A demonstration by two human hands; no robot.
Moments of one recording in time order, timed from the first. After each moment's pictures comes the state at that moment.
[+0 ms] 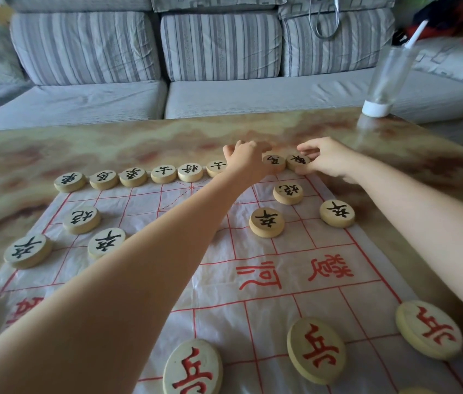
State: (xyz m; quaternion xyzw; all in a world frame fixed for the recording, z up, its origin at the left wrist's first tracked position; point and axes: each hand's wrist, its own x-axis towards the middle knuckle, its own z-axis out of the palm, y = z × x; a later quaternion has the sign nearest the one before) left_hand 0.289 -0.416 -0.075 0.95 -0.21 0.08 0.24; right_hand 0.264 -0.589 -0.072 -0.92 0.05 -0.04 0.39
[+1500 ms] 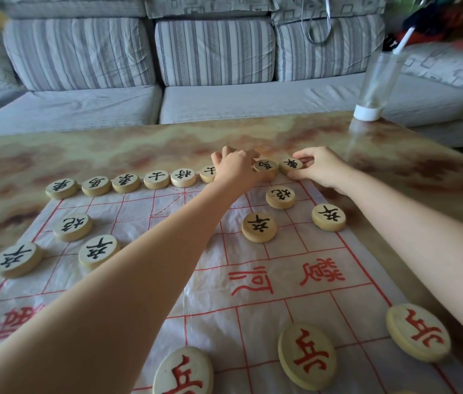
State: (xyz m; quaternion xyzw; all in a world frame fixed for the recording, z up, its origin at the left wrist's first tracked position) left_hand 0.288 -0.411 -0.082 0.95 -0.19 0.09 0.22; right_hand 0.262 -0.591 -0.084 -0.91 0.07 -0.08 0.39
